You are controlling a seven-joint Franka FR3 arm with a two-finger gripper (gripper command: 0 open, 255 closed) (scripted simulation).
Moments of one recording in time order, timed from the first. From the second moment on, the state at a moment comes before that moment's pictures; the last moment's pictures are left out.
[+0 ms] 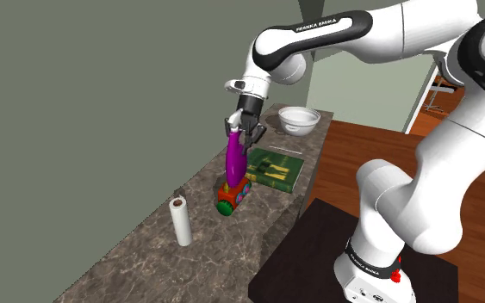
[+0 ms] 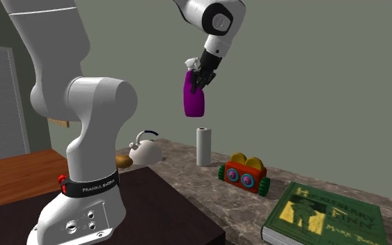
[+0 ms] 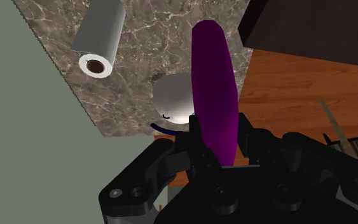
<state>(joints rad) 0.77 -0.44 -0.72 -2.27 0.27 1.85 -1.79</state>
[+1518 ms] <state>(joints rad) 0.89 -0.52 -0.40 -2.54 0.41 2.18 -1.51</state>
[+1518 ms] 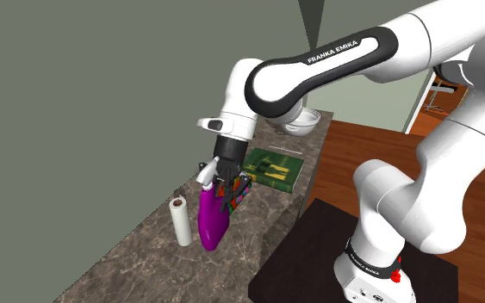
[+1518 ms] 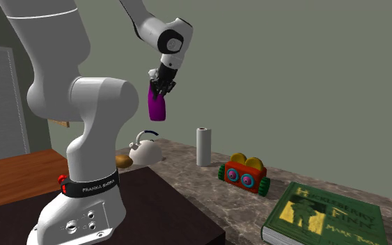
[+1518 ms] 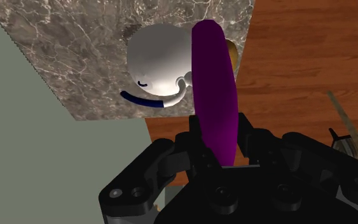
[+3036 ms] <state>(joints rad) 1.00 -0.32 -0.51 -2.68 0.62 2.46 -1.79</state>
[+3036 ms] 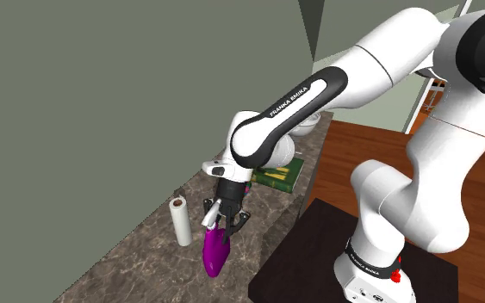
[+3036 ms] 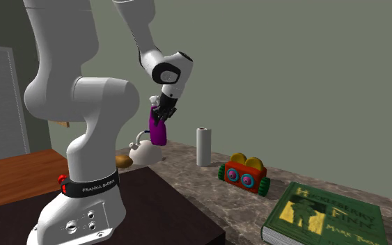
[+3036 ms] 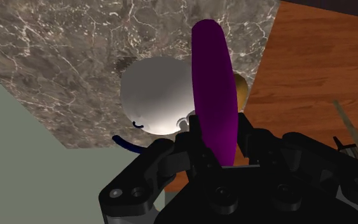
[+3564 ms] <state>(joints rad) 1.07 -0.21 -0.55 -2.69 0.78 2.52 -1.94</state>
